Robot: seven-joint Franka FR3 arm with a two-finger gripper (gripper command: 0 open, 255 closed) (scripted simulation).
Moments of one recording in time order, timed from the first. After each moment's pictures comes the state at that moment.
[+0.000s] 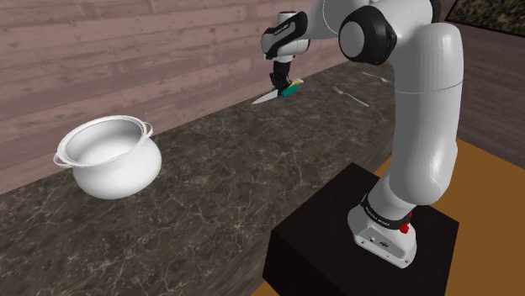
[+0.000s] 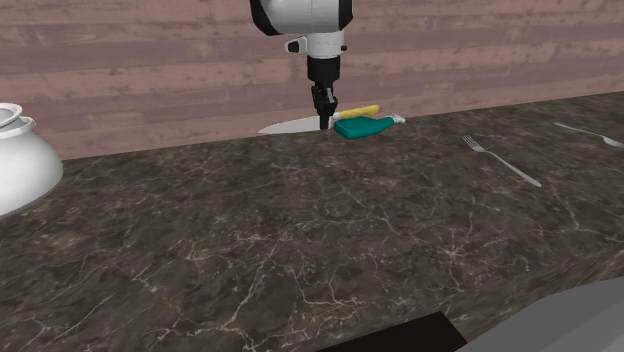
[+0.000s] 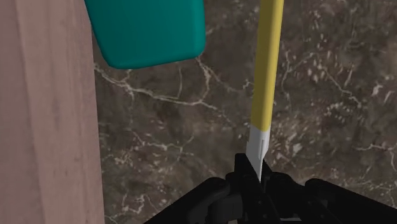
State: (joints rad) arm 0.02 0.48 -0.42 -1.70 0.20 2.14 -1.92
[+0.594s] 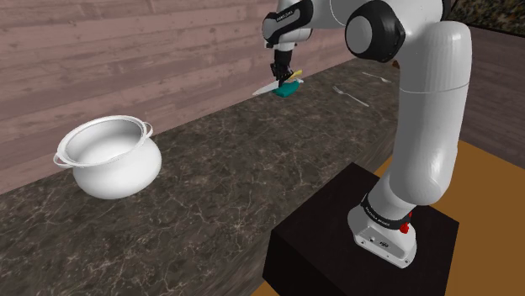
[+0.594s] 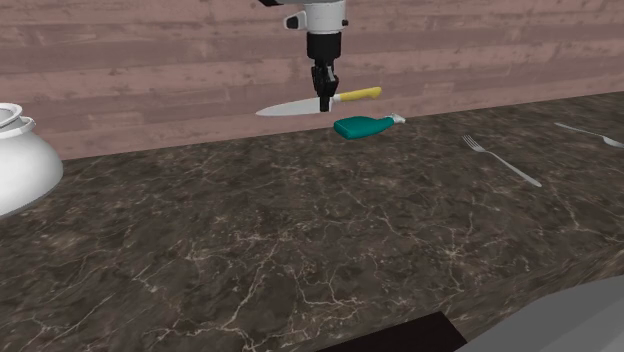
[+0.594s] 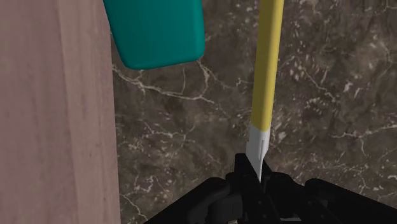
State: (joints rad) arm 0.02 0.44 -0.44 -1.65 0.18 2.05 -1.91
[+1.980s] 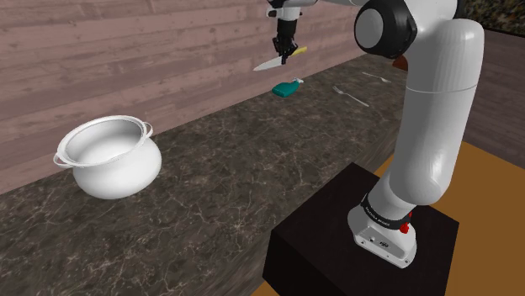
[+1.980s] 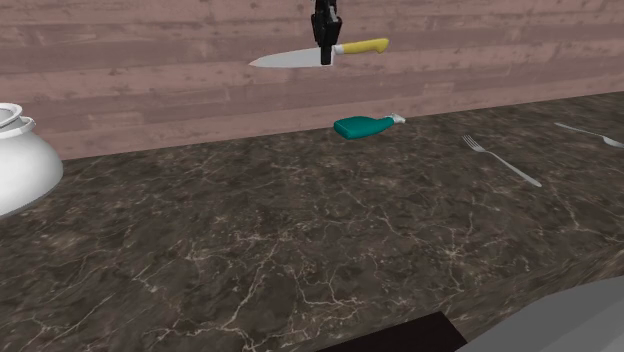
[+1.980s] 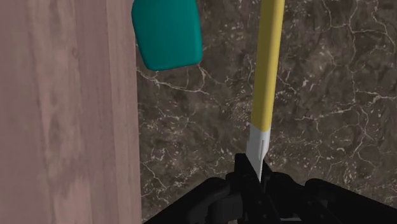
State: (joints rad) arm 0.02 0.38 -0.45 -1.45 0.14 1.79 -1.89
